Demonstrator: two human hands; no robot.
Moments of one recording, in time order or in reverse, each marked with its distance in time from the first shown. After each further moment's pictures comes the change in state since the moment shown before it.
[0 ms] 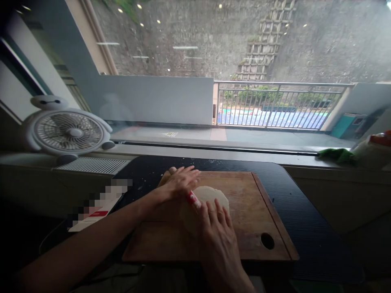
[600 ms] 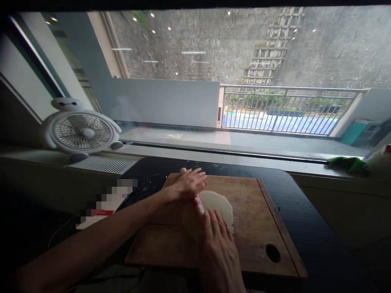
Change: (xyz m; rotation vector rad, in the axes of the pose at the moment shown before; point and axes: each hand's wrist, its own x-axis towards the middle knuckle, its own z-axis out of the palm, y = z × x) left_hand 0.015 0.002 0.000 0.011 -0.060 0.008; right_hand -0.007 -0.008 0.003 0.024 0.061 -0.045
